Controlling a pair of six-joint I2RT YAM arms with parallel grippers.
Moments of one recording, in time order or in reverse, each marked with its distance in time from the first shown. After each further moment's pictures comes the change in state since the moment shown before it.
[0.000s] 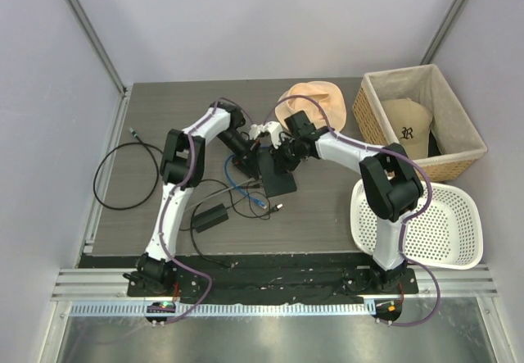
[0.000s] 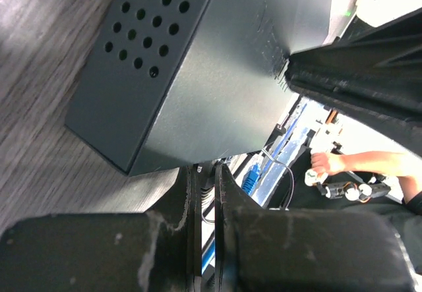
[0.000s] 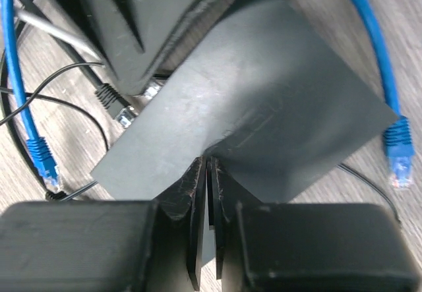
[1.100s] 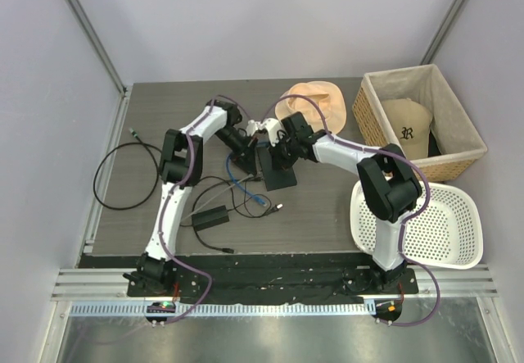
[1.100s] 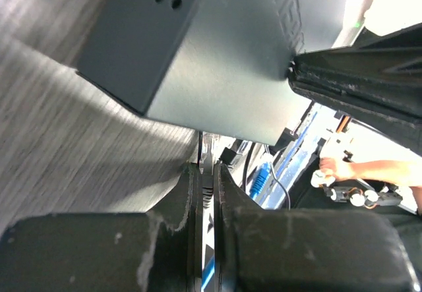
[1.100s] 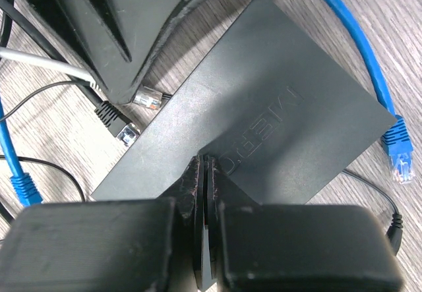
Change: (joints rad) left arm 0.023 0.044 0.089 -0.021 -0.027 0.019; right arm 0.029 0.008 -0.021 0.116 0.125 0.043
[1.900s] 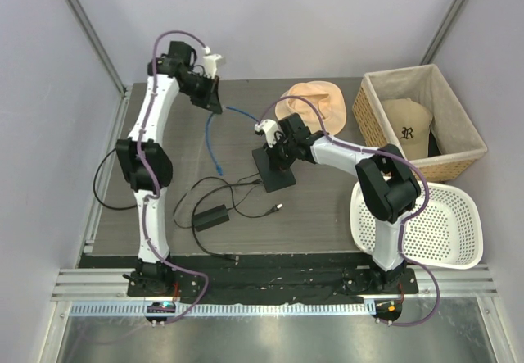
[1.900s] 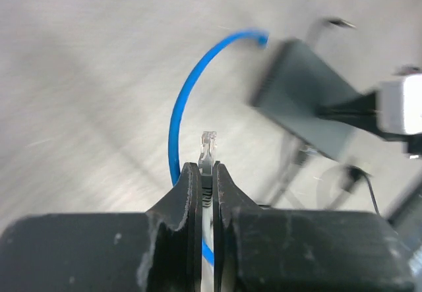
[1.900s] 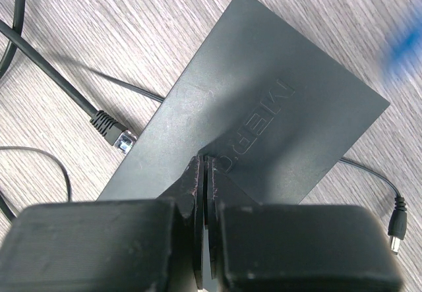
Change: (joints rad) left arm 0.182 -0.323 0.191 0.165 -0.258 0.035; right arm 0.012 0.000 -0.003 0.014 0.004 0.000
